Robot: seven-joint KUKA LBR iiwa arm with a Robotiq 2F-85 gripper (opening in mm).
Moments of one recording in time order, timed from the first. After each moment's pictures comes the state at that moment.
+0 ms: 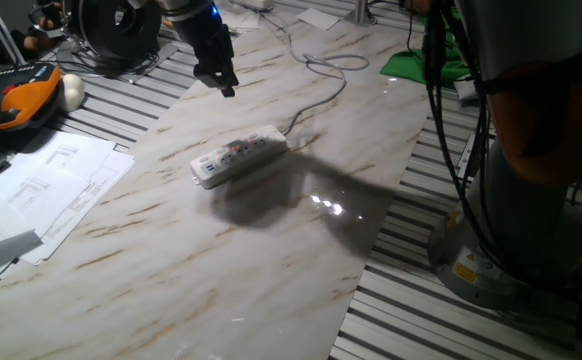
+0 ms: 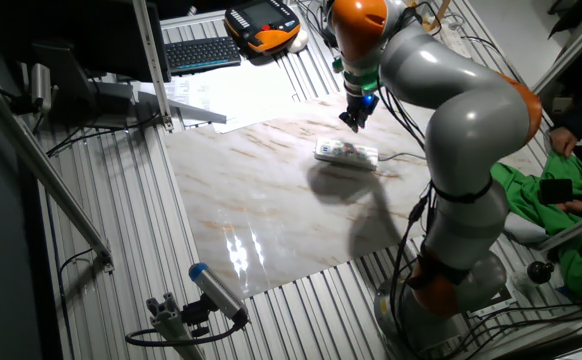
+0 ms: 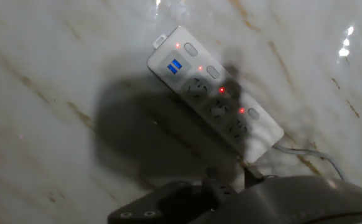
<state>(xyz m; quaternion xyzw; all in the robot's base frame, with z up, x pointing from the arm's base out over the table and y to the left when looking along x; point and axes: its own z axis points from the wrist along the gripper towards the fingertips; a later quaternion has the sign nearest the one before) 0.515 0.000 0.236 0.14 -0.98 0.06 0.11</state>
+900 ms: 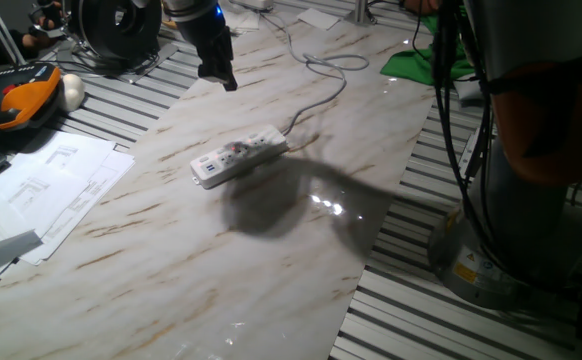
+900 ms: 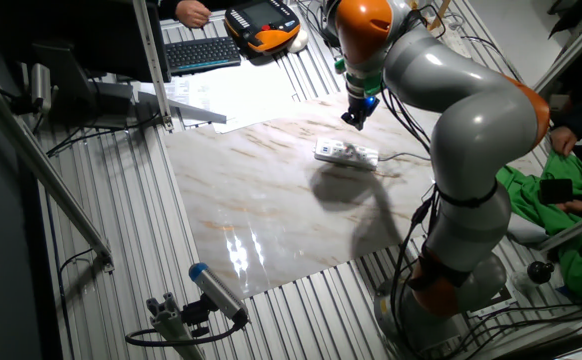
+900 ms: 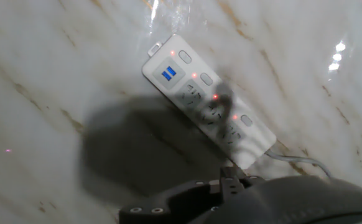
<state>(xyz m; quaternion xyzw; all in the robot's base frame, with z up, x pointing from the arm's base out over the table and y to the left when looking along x) 0.516 -0.003 0.238 0.16 -0.98 0.08 0.09</state>
